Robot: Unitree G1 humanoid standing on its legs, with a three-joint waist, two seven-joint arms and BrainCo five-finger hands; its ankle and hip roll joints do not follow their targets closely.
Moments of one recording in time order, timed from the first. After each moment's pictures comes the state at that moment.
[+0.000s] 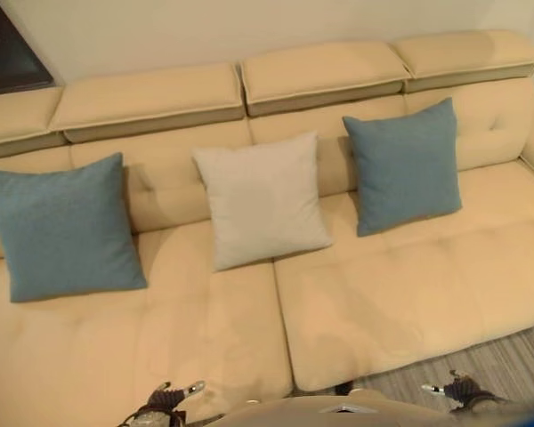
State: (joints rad) left arm 0.07 0.29 -0.01 1.20 -0.14 -0.01 0.11; right arm 0.04 -0.41 0.11 1.21 -0.06 -0.01 -0.07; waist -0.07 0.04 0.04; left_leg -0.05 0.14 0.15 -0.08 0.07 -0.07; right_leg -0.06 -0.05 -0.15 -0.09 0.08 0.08
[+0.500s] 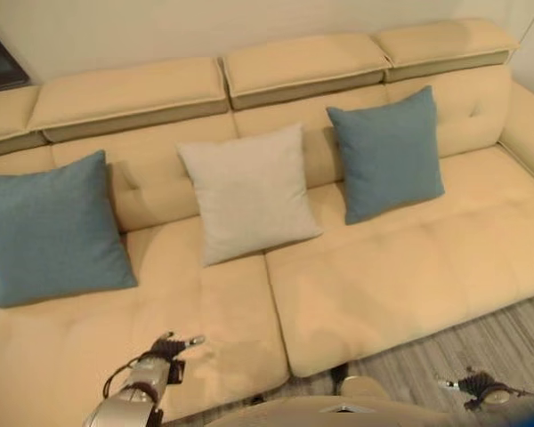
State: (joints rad) left arm -0.18 0.35 -0.08 1.27 -0.13 0.03 0.06; right arm -0.01 -0.43 0.10 1.28 -0.08 0.04 -0.05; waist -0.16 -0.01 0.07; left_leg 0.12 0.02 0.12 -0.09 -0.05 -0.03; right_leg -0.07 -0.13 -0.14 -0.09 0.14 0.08
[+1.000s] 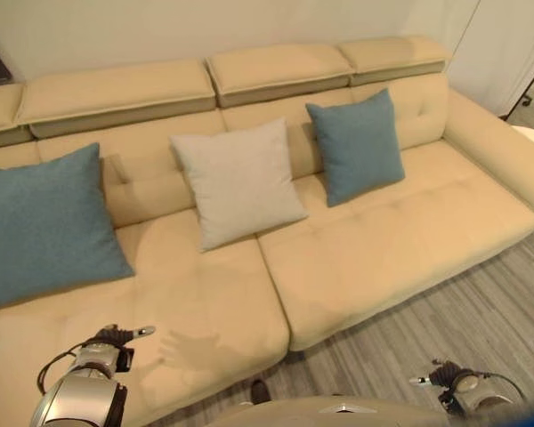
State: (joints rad) left arm -0.25 0.58 -0.03 1.39 -0.13 0.08 0.04; right arm -0.12 -0.39 0.25 1.28 -0.17 0.06 0.00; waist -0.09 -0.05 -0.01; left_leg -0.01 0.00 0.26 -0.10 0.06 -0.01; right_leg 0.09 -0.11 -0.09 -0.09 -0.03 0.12
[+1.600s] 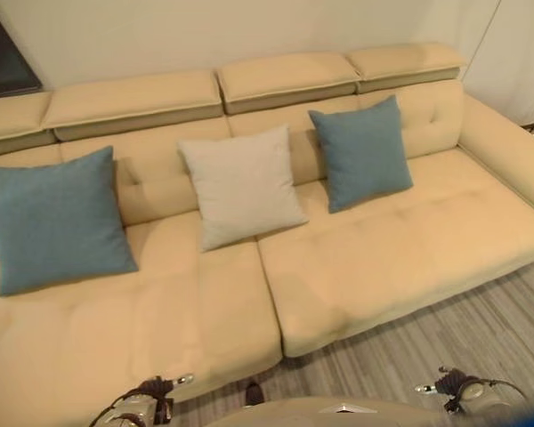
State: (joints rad) left arm -0.06 0.36 -0.04 1.29 -0.16 0.07 0.04; right arm -0.08 -0.40 0.23 1.28 -0.17 0.07 -0.02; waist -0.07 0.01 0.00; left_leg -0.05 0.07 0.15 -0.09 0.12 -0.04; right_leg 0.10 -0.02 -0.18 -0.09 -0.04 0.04
